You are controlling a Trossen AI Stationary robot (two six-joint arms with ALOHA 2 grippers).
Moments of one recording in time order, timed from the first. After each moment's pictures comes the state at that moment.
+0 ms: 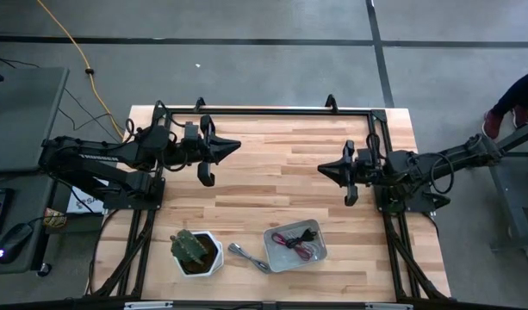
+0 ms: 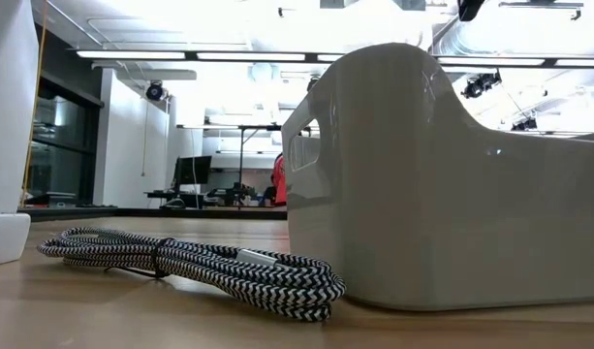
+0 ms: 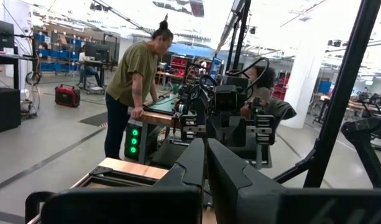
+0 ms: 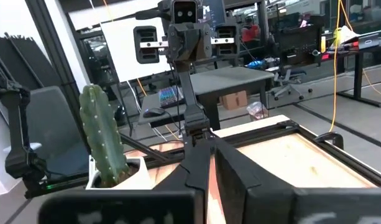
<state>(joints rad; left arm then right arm) 0.10 1.00 0.85 0.31 -0.14 -0.13 0.27 0.77 0.62 0.22 0.36 0.18</state>
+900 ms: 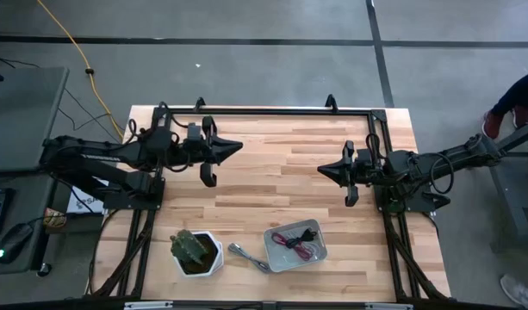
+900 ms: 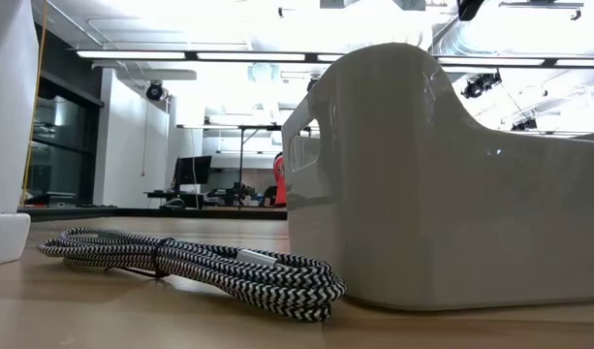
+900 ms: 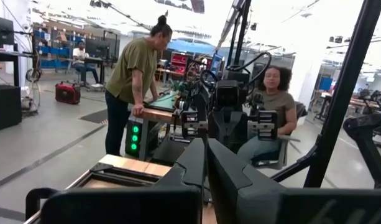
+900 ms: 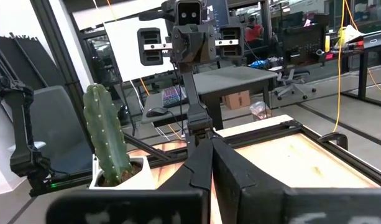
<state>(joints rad) 0.10 1.02 0.85 0.31 -0.14 -0.13 0.27 0.77 0.62 0.22 0.35 0.18</state>
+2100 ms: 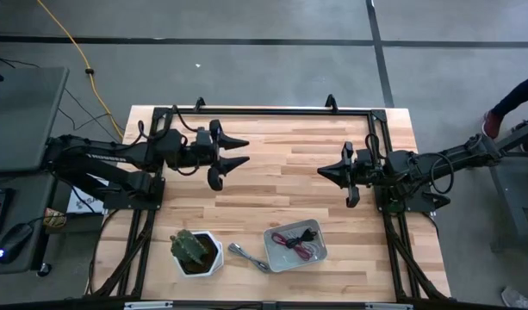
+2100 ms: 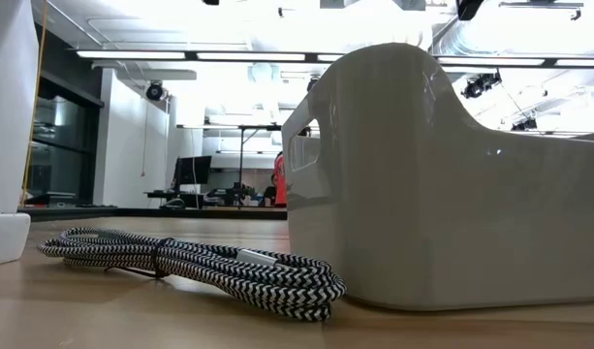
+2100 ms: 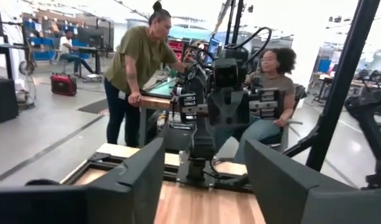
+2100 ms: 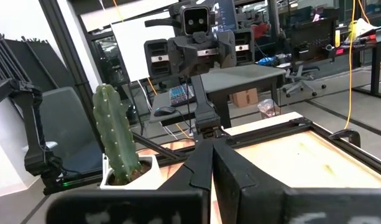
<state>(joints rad) 0.10 1.08 0.85 0.31 -0.11 -0.10 0.27 0.77 0.62 0.22 0.32 0.21</state>
